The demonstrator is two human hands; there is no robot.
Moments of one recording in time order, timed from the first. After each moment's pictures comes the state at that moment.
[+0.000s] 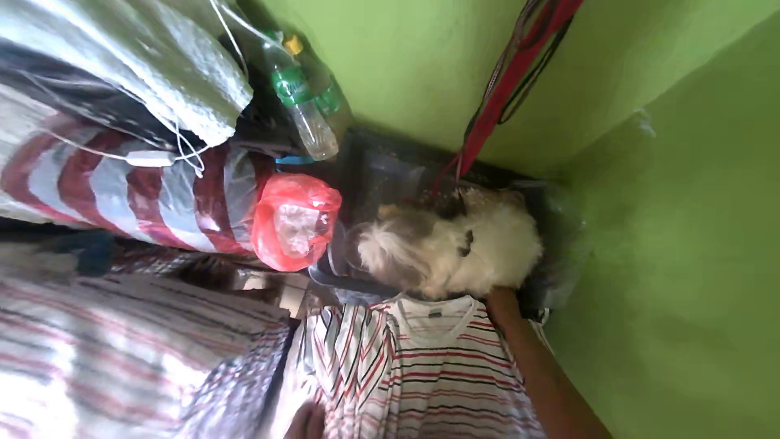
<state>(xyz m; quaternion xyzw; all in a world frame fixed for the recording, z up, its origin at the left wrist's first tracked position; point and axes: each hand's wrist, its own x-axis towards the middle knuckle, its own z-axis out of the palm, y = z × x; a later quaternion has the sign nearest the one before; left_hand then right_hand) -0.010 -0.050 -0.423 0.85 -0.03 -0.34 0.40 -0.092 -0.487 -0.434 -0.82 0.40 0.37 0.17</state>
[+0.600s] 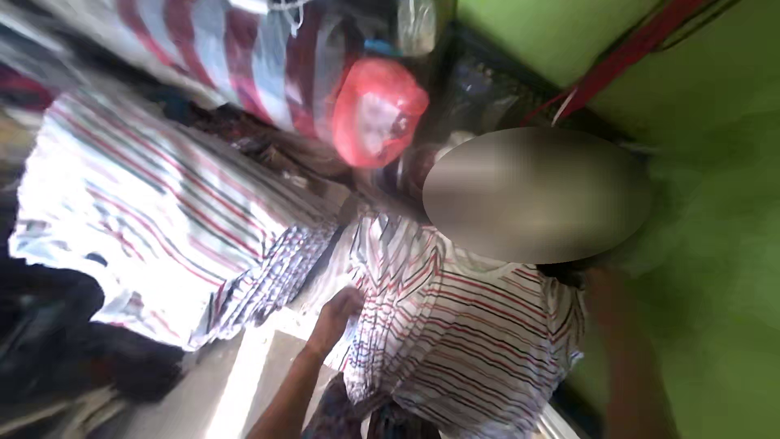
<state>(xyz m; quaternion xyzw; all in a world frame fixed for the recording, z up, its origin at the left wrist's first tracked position) -0.003 -0.035 -0.423 0.77 -0.01 -0.39 0.50 -0.172 -0.498 -0.380 -0.90 0.38 0.16 0.12</state>
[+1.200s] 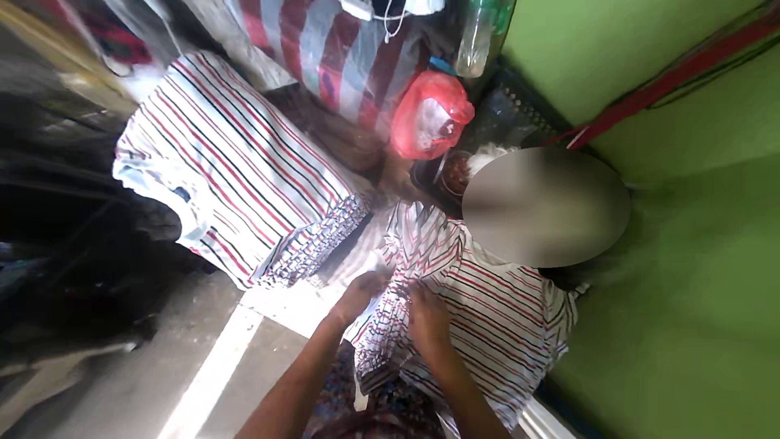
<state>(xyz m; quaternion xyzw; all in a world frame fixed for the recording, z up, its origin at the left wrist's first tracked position) -0.004 -0.026 -0.402 0.68 0.04 -0.45 0.58 -0.097 -0.173 -0.354 -0.94 0.17 0.15 0.27</state>
